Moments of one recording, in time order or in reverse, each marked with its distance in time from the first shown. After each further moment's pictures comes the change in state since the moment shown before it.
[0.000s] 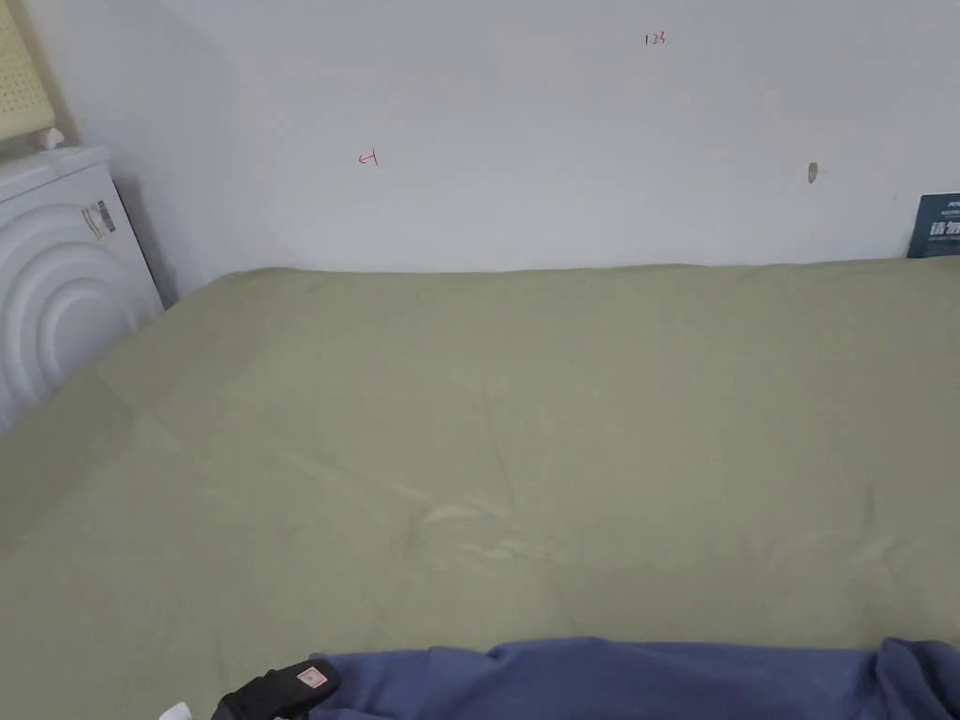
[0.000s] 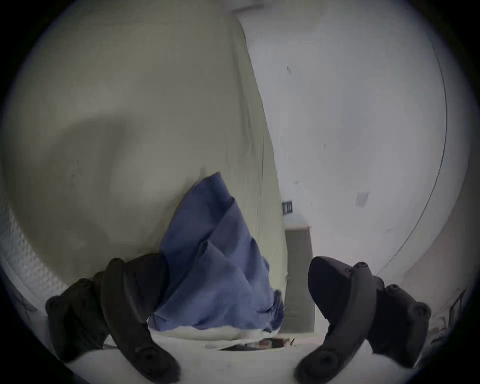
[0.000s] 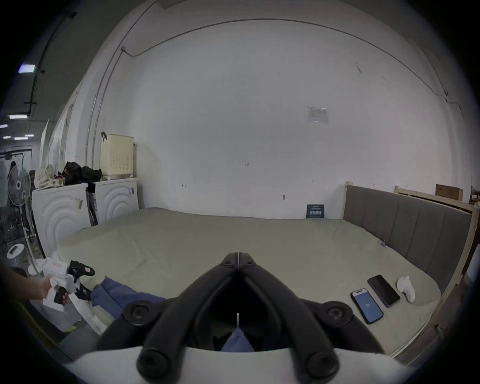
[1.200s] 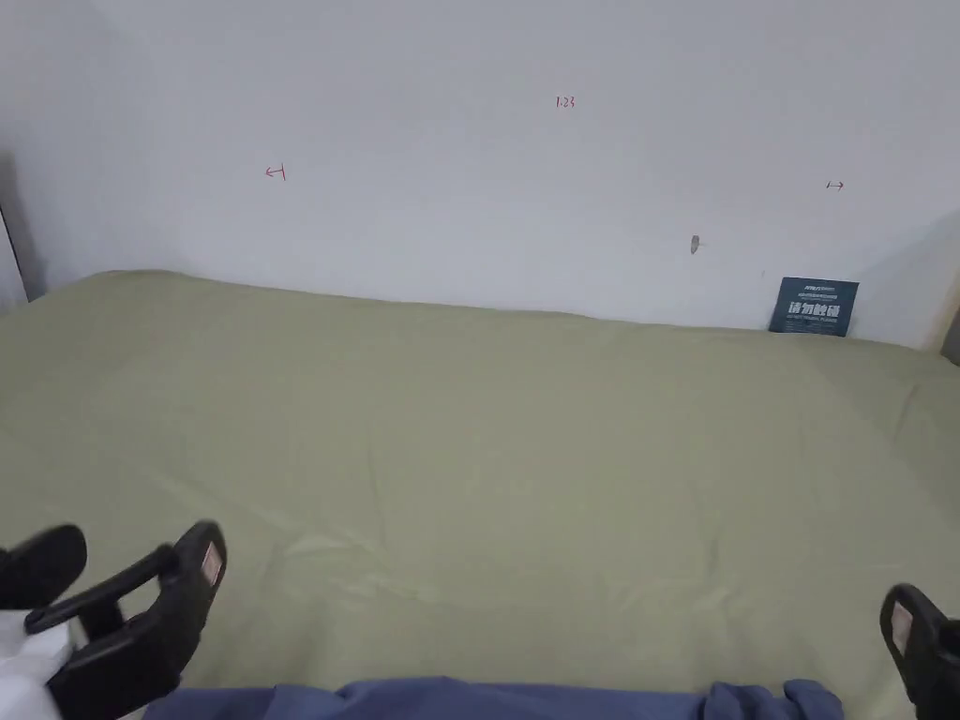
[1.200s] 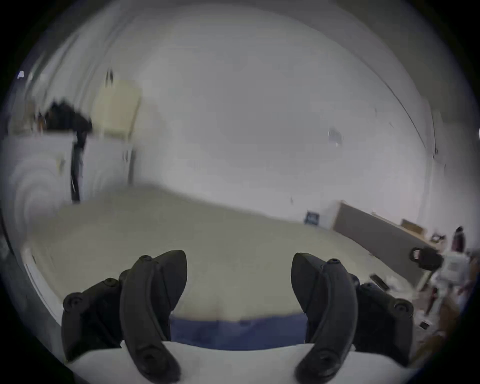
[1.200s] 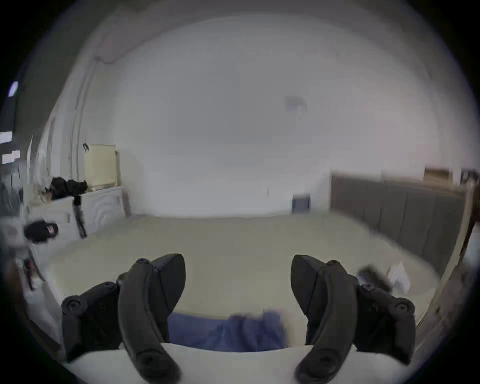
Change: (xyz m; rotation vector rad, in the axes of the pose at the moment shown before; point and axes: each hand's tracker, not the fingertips) left arm 0.264 -0.143 0.066 0.627 0.178 -1.156; right arm 0.017 0.011 0.004 0.114 -0.154 0.034
